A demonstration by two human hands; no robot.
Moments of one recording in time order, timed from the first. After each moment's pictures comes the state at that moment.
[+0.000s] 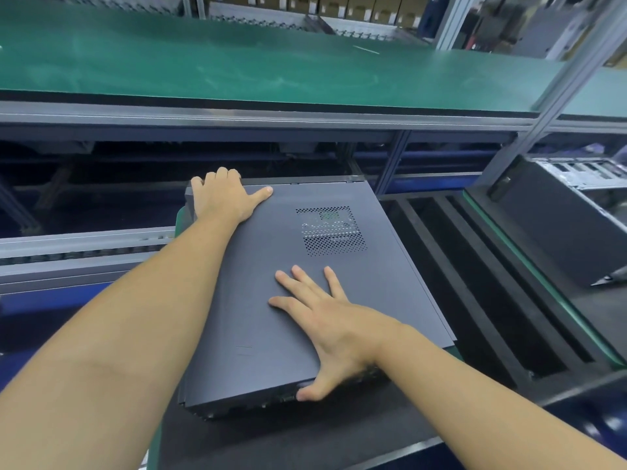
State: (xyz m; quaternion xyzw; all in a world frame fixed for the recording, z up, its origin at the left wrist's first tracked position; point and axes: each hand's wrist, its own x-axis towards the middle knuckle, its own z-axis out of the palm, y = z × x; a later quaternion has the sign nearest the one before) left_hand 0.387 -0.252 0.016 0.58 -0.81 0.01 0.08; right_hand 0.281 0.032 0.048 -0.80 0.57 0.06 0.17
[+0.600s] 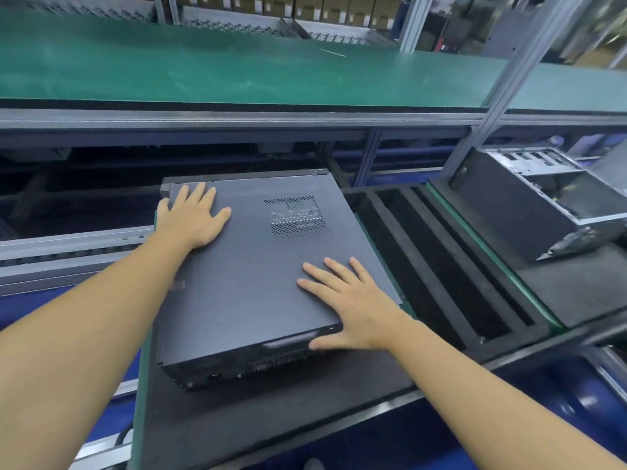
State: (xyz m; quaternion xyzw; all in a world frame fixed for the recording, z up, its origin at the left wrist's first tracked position) left_hand 0.426 -0.196 0.012 0.53 -0.84 -0.05 0.01; right_hand 0.216 0.102 0.027 -0.75 0.66 0.04 0.05
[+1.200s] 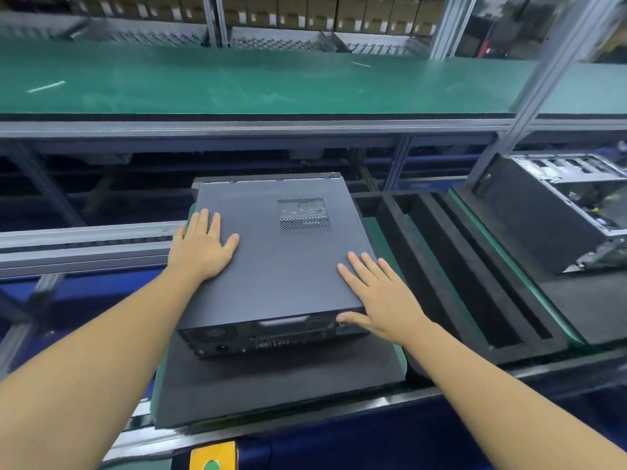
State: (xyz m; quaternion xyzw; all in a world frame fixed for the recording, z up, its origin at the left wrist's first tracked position) left_hand 0.458 -0.102 0.009 0.58 -0.81 -0.03 0.03; right_hand 0.166 0.134 0.016 -0.72 0.69 0.08 -0.01
